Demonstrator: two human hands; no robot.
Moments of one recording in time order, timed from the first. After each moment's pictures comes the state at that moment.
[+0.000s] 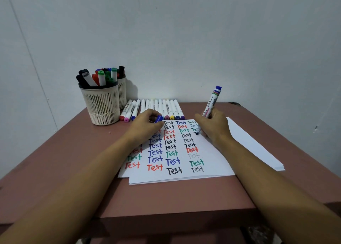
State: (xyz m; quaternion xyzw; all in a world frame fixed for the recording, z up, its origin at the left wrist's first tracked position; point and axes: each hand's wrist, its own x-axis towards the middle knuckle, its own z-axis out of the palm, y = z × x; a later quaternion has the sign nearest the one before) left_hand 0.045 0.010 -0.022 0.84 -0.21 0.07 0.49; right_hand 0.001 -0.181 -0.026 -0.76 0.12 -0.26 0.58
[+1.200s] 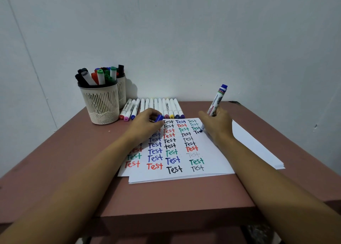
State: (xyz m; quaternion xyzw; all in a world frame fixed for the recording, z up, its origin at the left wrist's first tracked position) left_hand 0.044 0.010 -0.021 0.85 -0.21 0.06 0.47; right_hand -0.003 -0.181 -0.023 -0.76 0.15 -0.32 0.54
